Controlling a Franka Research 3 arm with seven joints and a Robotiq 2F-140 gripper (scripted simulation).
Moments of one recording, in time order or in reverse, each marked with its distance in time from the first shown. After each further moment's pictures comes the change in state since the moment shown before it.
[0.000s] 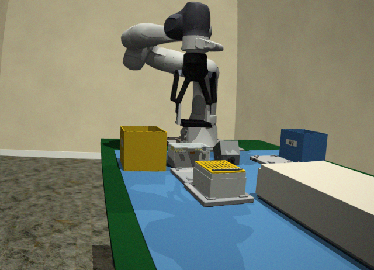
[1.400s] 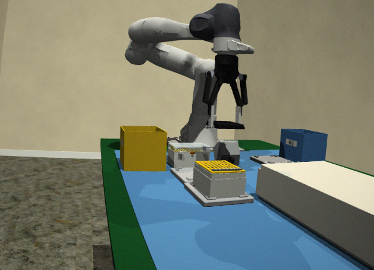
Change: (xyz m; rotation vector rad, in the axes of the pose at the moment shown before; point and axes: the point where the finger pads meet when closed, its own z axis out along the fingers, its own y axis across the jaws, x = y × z) arm 0.029 -0.096 0.001 0.001 -0.001 -0.003
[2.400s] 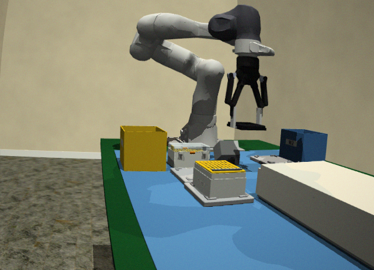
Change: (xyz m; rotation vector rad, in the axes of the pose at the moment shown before) arm 0.020 -0.066 0.000 0.000 -0.001 -0.001
